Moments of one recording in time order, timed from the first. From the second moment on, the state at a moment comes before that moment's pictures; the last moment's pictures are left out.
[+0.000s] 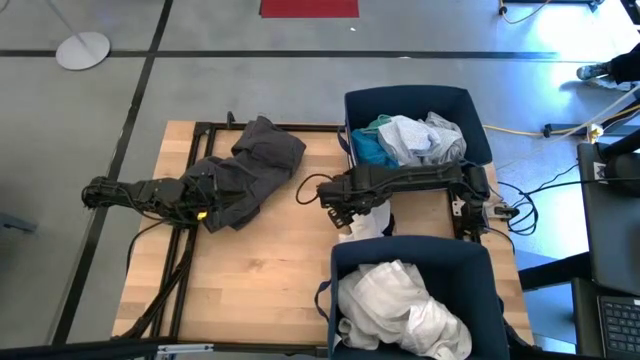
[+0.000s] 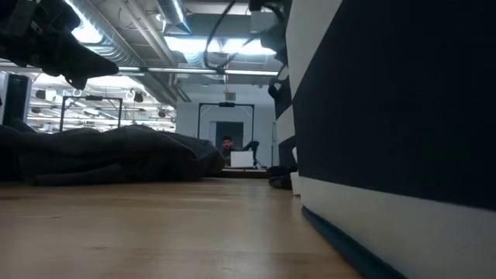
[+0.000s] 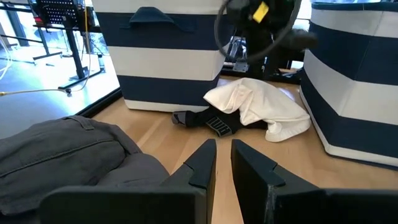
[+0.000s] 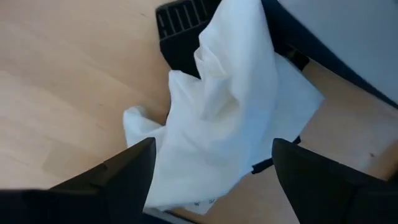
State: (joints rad) left arm -0.18 0.01 0.20 -0.36 -0.43 -0.11; right arm 0.03 1.98 1.84 -1.45 0.06 1.05
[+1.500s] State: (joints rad) left arm -0.18 0.01 0.20 -0.36 -0.43 -0.10; right arm 0.12 1.98 1.81 -1.39 0.32 0.99
